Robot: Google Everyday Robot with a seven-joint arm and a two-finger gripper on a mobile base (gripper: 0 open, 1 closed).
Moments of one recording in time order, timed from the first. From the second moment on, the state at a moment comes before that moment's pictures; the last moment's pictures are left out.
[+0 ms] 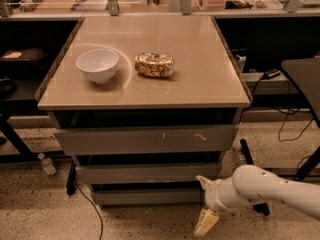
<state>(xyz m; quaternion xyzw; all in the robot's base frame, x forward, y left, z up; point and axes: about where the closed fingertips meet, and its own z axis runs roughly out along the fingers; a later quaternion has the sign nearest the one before) 0.425 -0.136 0.472 -0.62 0.74 0.16 0.22</state>
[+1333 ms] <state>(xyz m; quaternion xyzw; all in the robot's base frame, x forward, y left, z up) 0.448 -0.130 0.351 -0.61 0.74 0.17 0.23</state>
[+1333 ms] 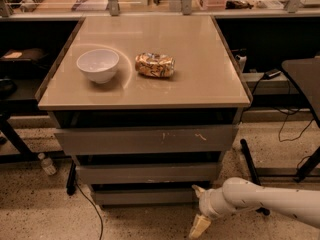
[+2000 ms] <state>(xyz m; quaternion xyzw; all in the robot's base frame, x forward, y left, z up) 0.473 -0.143 0.314 -0.61 0.70 0.17 0.33</state>
